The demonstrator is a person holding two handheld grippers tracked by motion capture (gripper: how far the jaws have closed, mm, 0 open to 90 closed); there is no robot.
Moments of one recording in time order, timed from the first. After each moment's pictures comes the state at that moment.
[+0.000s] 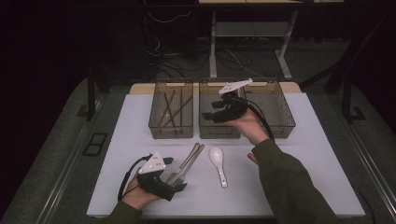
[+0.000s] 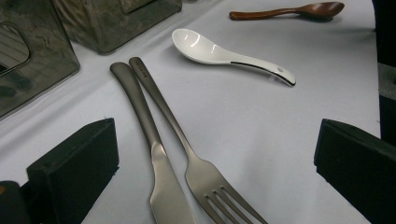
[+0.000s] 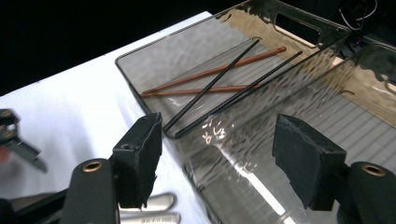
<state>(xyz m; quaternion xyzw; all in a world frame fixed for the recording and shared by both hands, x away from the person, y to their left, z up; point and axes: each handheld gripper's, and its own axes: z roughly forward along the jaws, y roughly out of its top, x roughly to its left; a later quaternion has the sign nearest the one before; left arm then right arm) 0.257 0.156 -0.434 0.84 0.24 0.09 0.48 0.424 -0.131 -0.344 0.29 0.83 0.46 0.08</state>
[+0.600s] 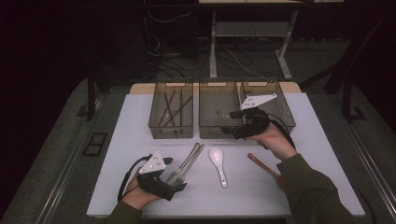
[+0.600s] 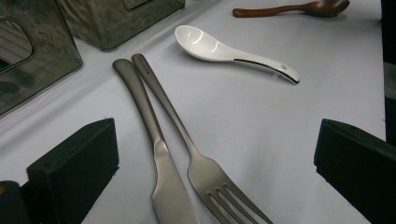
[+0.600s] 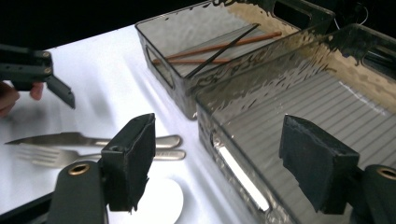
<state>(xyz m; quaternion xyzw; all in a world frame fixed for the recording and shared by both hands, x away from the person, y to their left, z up) 0.257 0.157 -0.435 0.84 0.25 0.09 0.47 0.375 -0.182 -0.350 0.27 0.84 0.46 0.10</state>
